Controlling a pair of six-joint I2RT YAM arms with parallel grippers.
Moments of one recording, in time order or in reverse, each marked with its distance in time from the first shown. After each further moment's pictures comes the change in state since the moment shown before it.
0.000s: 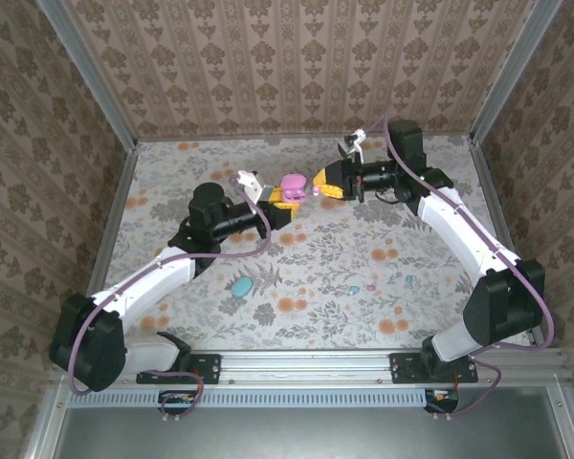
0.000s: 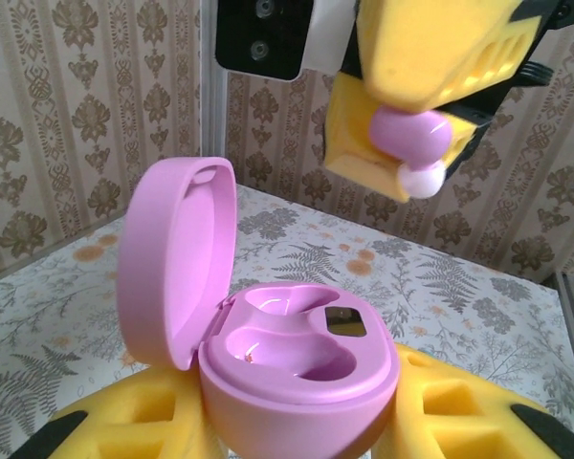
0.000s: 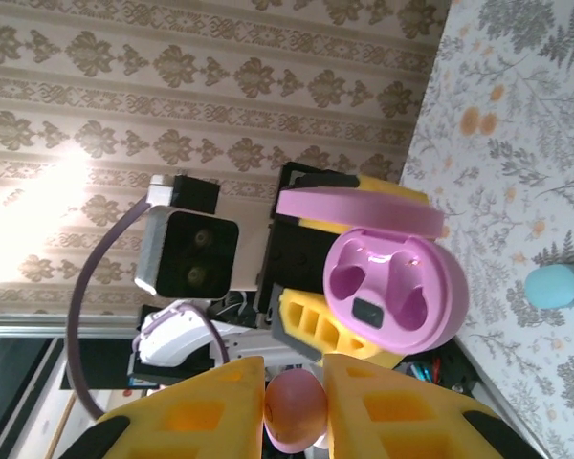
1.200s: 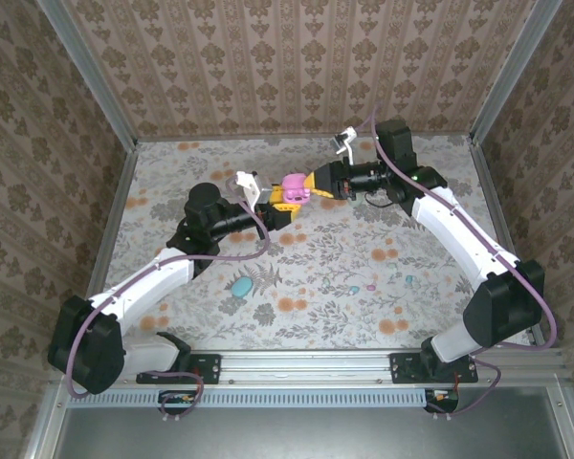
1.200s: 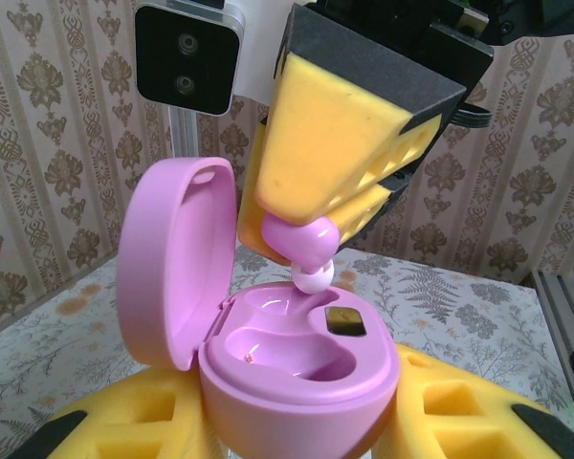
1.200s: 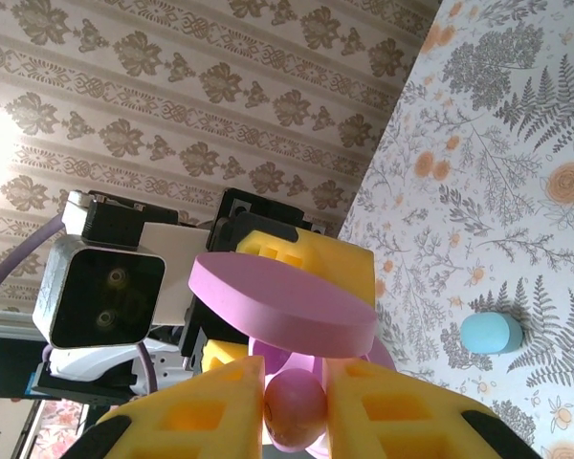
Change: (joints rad) left arm -0.001 -0.015 0.000 0.058 0.066 0.037; right arm 0.071 0.000 0.047 -0.084 0.146 -0.211
